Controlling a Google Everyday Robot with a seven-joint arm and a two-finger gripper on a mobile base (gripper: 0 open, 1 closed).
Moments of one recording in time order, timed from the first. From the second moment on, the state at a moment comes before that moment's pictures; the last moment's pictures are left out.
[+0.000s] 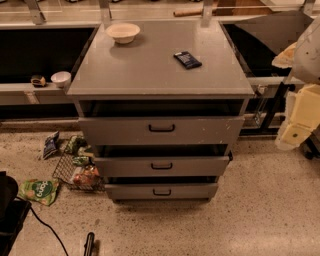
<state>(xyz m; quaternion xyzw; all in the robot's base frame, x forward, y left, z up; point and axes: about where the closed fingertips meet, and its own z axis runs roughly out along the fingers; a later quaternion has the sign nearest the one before) 0.438 -0.217 0.977 -0.60 0.78 -0.04 0.16</state>
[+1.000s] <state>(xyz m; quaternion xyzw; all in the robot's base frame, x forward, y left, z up) 0.444 -0.187 0.900 -0.67 0.71 0.00 0.20</state>
